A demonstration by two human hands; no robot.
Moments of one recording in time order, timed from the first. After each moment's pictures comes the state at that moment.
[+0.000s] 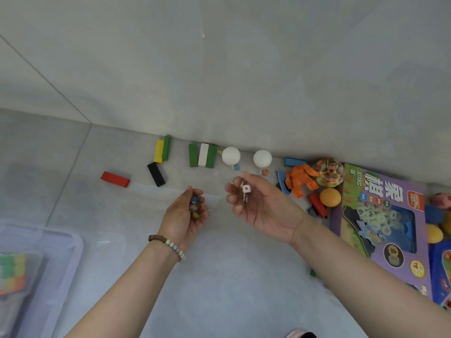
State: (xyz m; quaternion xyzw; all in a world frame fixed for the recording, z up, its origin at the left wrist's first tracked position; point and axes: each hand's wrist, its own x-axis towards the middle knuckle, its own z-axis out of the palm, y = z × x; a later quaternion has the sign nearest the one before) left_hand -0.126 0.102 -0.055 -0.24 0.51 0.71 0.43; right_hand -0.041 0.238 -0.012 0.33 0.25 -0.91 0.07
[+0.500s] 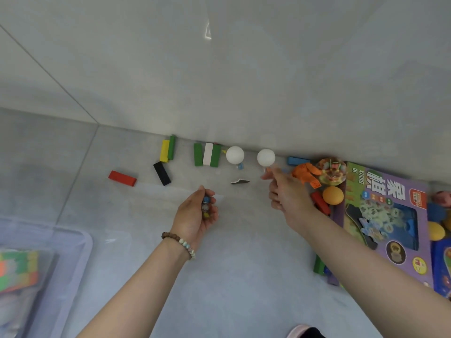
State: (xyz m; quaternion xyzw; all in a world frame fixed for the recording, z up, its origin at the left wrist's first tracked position) left_hand -0.120 0.106 -0.050 -0.21 0.55 0.68 0.45; right_hand -0.038 0.259 -0.038 0.54 0.52 -0.66 -0.05
